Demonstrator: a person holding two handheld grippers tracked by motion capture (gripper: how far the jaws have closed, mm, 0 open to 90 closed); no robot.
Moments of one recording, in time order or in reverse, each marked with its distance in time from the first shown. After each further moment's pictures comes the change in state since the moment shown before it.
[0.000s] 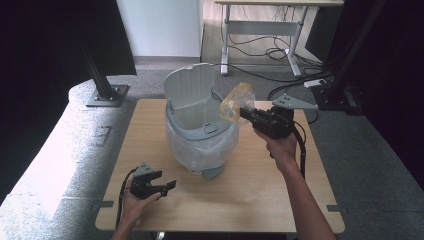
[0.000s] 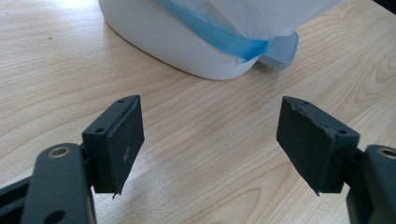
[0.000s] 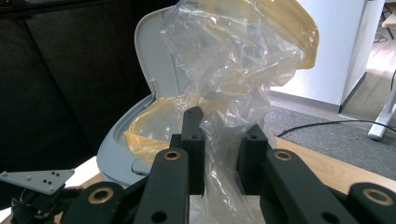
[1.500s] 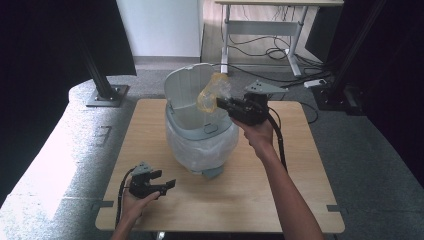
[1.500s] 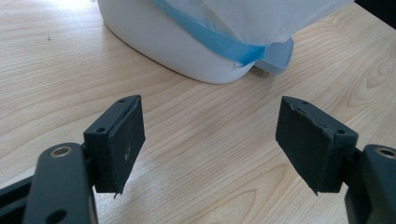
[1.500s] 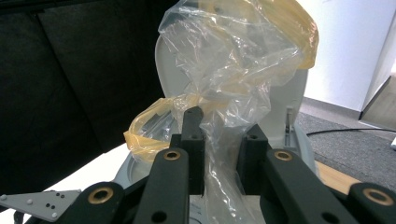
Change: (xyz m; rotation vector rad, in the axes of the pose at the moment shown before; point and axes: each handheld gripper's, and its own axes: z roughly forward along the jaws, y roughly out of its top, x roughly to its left) left arm 0.003 0.001 -0.002 -0.009 -0.020 -0.022; right arm 0.024 0.025 0.056 0.028 0.053 -0.032
